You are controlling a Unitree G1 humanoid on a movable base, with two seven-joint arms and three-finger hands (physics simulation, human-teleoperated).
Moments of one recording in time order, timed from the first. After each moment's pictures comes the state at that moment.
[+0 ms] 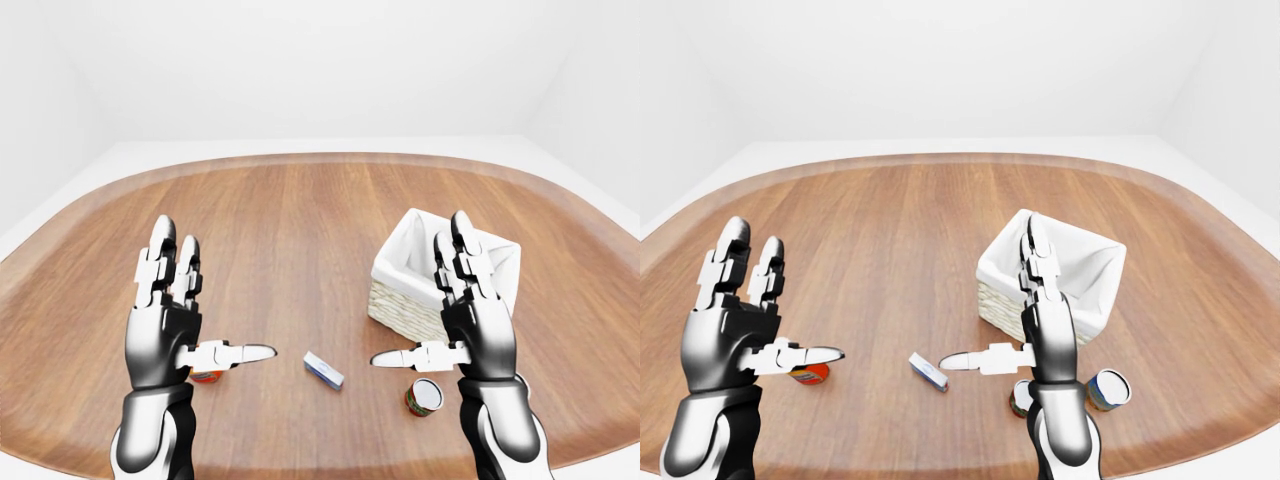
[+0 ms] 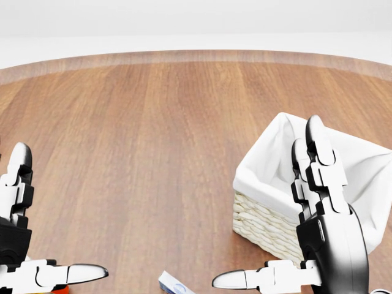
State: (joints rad) left arm 0.25 -0.03 0.15 -0.70 -0.14 0.09 -0.14; right arm 0.29 -0.03 0.13 -0.74 -0.09 0.09 -0.01
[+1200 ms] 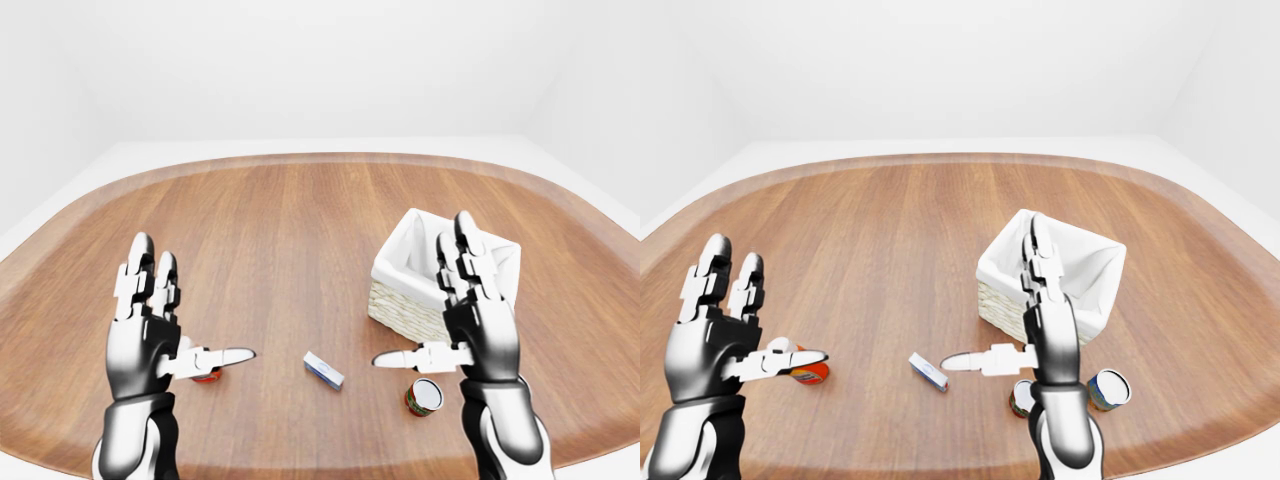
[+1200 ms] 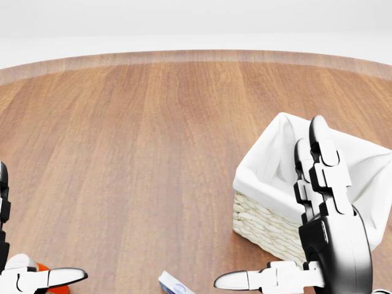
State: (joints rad) left arm 0.27 -0.04 0.27 -0.64 -0.13 0.06 -0.18; right arm 0.30 -0.03 0.12 -0.75 -0.08 0.09 -0.01
